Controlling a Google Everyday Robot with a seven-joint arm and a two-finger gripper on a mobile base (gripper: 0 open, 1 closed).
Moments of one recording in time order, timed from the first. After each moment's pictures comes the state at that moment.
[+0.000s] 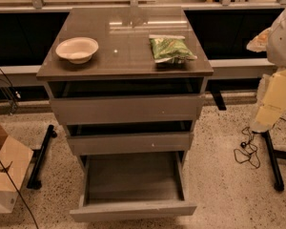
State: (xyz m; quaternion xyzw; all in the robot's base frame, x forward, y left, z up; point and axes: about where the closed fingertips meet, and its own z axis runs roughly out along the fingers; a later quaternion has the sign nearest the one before) arm 0.438 -0.217 0.976 -0.60 0.78 -0.03 0.16
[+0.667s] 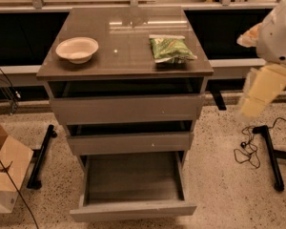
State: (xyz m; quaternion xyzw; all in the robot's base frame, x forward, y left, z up) arm 0.456 -0.199 0.977 -0.60 0.77 -0.02 0.20
